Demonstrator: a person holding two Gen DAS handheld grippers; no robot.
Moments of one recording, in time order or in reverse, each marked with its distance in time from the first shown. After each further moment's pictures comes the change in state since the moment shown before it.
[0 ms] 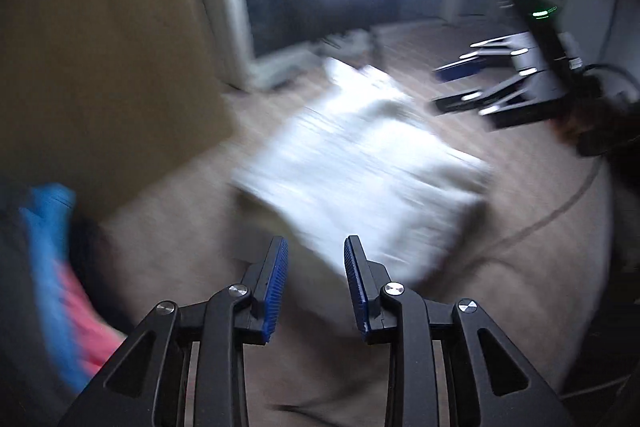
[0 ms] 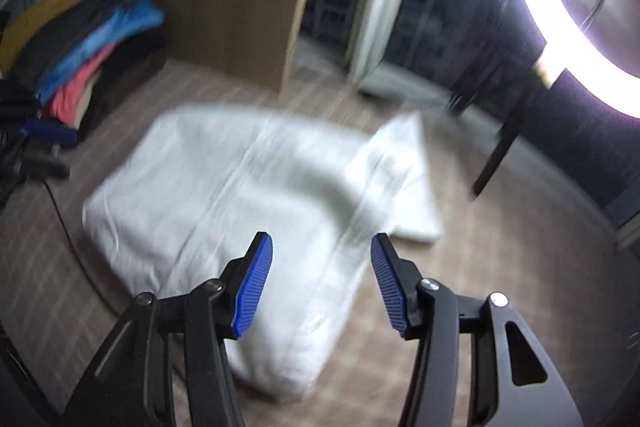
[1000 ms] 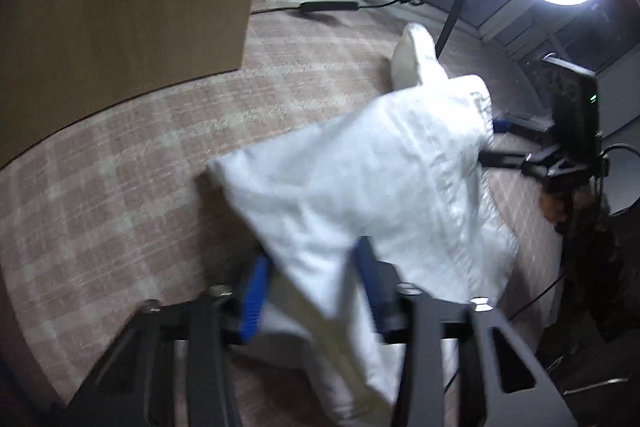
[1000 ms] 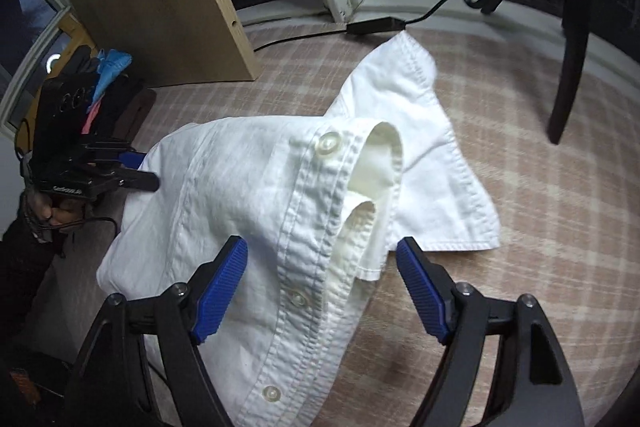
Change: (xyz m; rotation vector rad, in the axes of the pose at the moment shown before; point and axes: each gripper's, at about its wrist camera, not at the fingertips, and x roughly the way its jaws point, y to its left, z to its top) left arm 0.126 0.114 0.062 -0.363 0.187 -0.261; right arm 0.099 -0.094 0.012 0.285 0.105 0.387
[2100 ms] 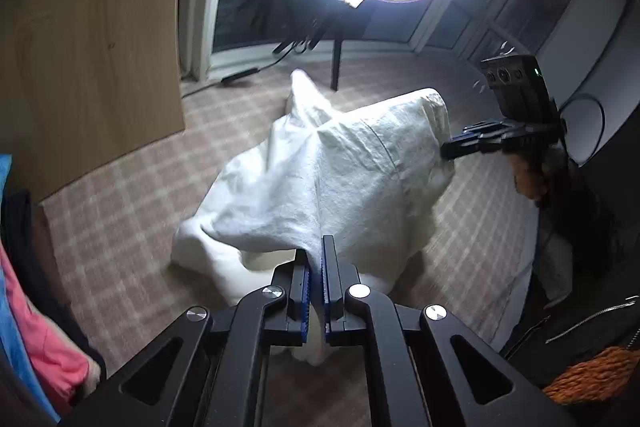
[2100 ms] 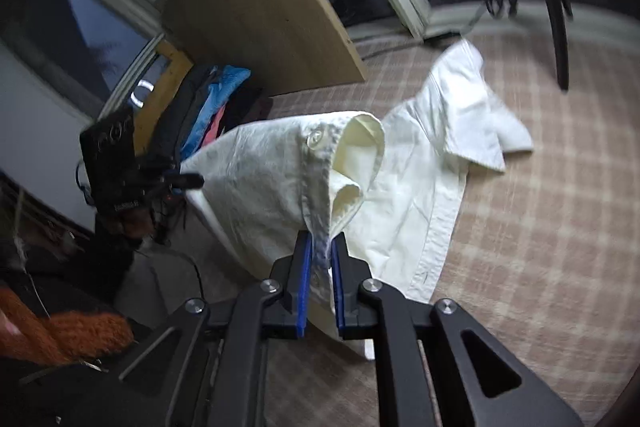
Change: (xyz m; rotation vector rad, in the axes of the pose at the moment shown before) left arm -0.109 -0.103 -0.076 0.195 -0.148 0.046; right arm -0.108 0.028 -0.067 0.090 -0.057 0.319
